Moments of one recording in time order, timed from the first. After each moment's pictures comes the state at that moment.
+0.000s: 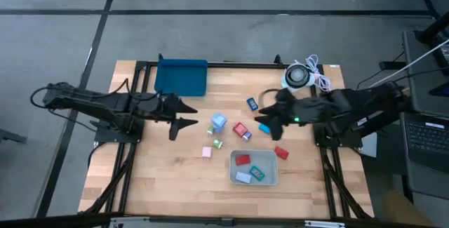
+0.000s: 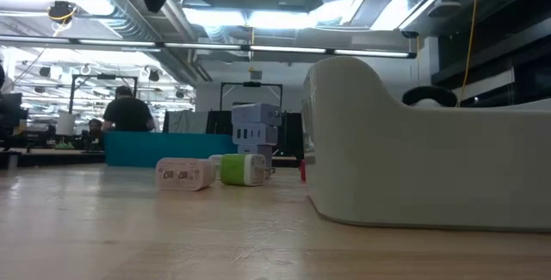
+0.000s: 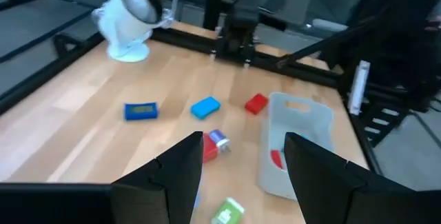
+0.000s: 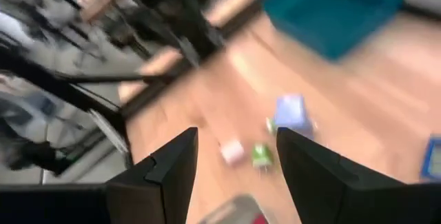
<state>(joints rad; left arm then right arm) -0.12 0.86 0.74 -0.19 -0.21 -0.32 0.32 1.25 1.37 -0.73 0.39 0.85</state>
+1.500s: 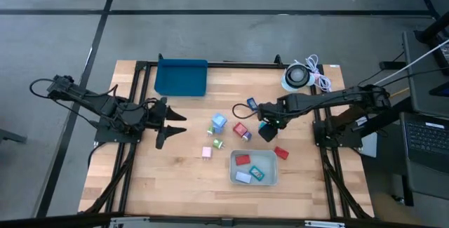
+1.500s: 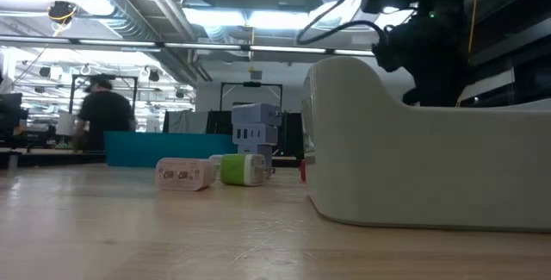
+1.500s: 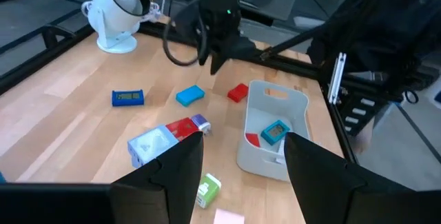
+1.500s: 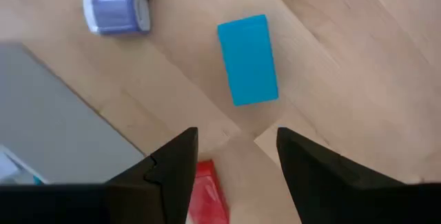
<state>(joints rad) -0.37 0.75 0.73 -0.32 -0.41 -0.41 0.02 1.48 1.02 -0.99 -0.03 0.78</state>
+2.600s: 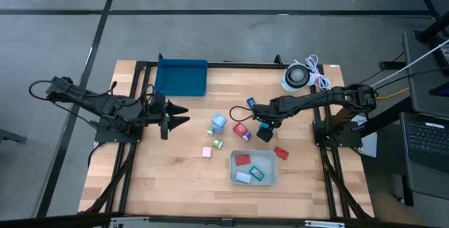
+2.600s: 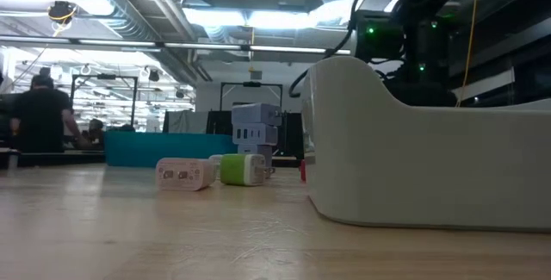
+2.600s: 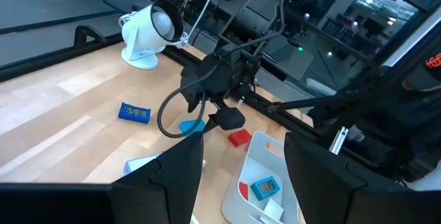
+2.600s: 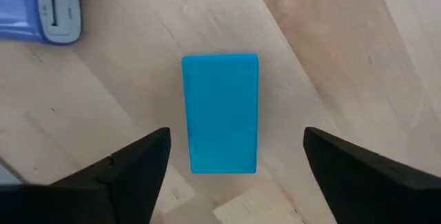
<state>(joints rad) -0.32 0.76 0.73 -0.20 -0.50 -0.62 -0.06 1.63 0.90 -0.78 0.00 0.53</state>
